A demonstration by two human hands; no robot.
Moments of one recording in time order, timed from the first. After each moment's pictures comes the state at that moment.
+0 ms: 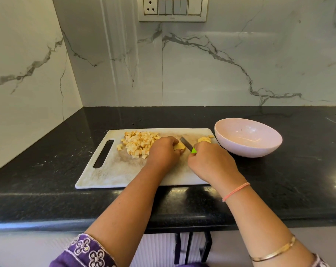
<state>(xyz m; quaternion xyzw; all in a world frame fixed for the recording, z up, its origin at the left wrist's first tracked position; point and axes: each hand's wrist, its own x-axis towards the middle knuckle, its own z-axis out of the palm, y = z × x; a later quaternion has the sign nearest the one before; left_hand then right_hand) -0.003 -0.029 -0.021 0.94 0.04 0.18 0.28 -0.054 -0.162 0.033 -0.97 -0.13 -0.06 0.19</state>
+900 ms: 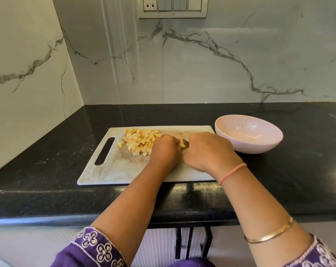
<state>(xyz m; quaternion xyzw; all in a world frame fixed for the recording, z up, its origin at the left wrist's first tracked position) -0.009 -0.035 -0.017 0.95 0.06 0.16 0.27 -0.064 -0.149 0.062 -0.98 -0.19 -0.04 0.04</state>
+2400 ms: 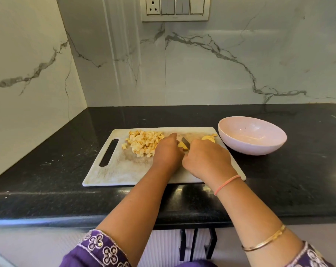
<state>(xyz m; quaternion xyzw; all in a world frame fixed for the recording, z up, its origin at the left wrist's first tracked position) -0.003 -0.034 -0.024 0.93 0.06 0.18 0.33 -0.062 -0.142 0.041 -0.98 -0.14 -0.08 0.12</state>
